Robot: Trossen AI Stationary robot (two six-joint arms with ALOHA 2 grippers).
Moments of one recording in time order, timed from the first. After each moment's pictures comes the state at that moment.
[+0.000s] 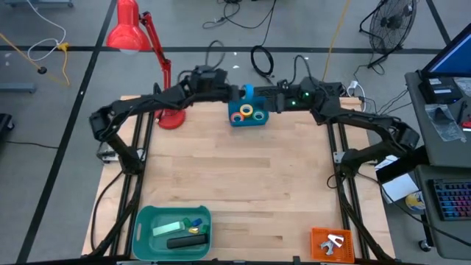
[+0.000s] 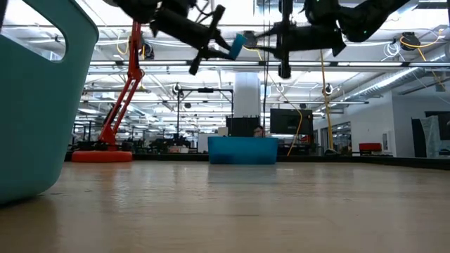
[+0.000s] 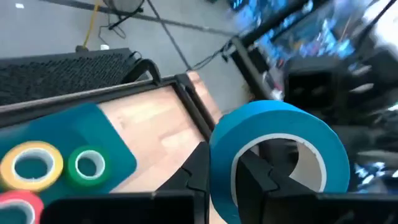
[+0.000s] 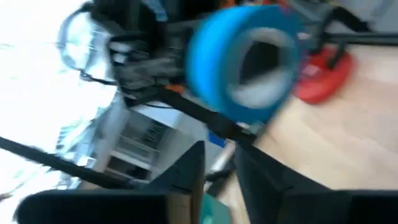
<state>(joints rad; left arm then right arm) 0.50 1.62 1.31 0.03 0.20 -0.81 -0.61 1.35 0.86 0.41 -0.63 1.02</state>
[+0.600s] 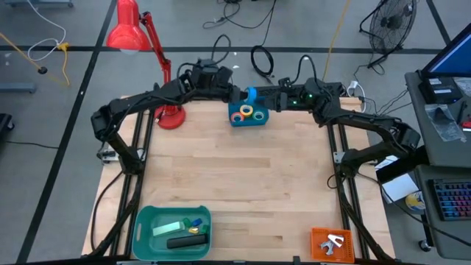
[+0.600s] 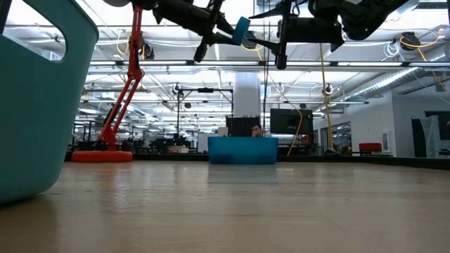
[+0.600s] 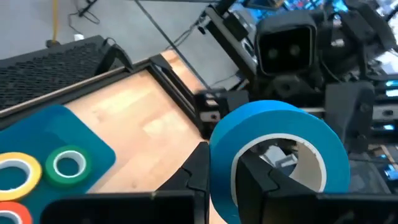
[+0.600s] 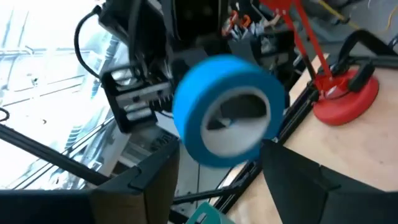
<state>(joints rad) 0.49 1.66 1.51 -0.19 0.32 -0.66 -0.58 1.33 0.86 0.56 -0.60 1.07</state>
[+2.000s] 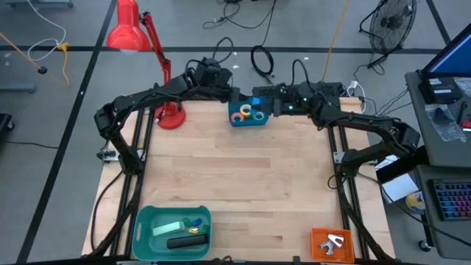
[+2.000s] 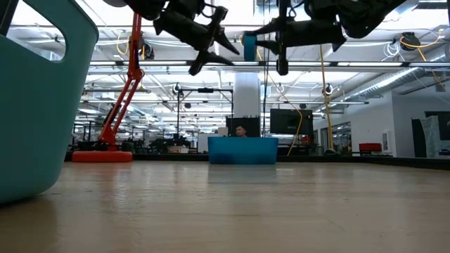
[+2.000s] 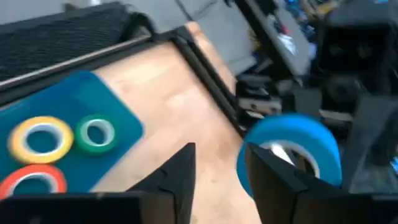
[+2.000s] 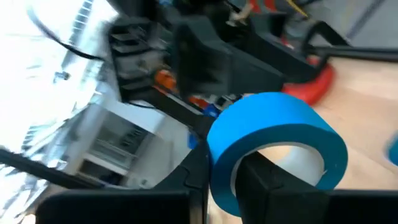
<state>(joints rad) 0.53 1.70 1.50 -0.28 0.40 -0.65 -0.53 1.33 0.86 0.45 -0.49 0.96</state>
